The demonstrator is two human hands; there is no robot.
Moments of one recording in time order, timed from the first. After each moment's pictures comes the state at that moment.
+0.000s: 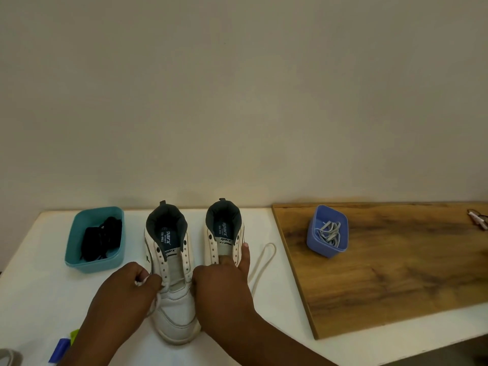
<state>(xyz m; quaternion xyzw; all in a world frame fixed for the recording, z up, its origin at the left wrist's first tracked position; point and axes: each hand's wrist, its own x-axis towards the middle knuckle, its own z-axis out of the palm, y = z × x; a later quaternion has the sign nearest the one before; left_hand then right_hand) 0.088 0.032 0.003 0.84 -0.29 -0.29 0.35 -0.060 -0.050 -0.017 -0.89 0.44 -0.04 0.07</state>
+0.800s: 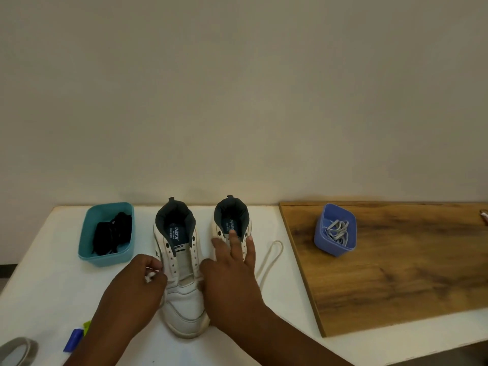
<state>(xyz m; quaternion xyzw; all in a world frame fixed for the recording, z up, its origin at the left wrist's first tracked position) 0.091 0.034 -0.007 0.84 -0.33 -0.28 0.32 -0.062 -0.051 -0.006 -0.92 0.39 -0.02 0.06</state>
